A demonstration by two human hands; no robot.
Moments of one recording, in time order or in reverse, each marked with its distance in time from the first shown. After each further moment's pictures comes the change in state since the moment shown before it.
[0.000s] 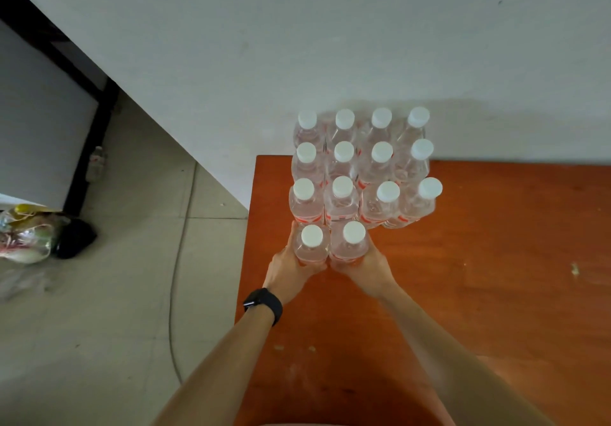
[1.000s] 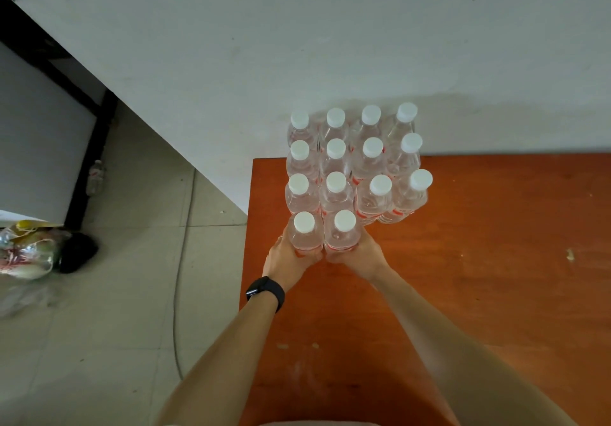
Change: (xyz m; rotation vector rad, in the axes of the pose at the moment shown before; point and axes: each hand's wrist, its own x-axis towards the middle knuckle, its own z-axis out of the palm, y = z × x) left_hand 0.007 0.006 -0.006 0.176 0.063 -0.009; right_hand 0.009 -0.007 0.001 0.071 -0.023 0.108
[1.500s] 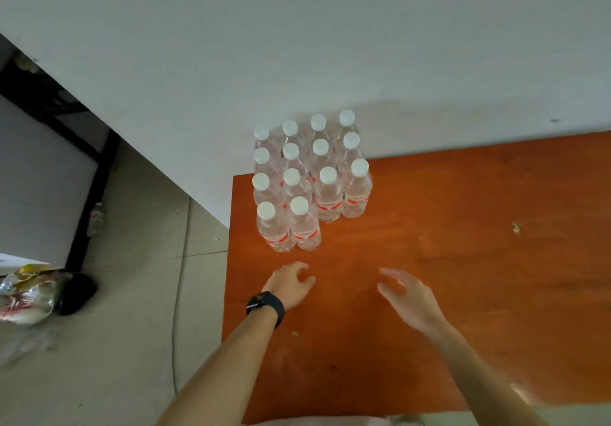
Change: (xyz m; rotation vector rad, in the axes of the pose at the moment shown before) left_hand -0.071 0.027 0.039 0.313 -0.251 -0.002; right_hand -0.138 0.095 -0.089 -0.162 0.073 0.083
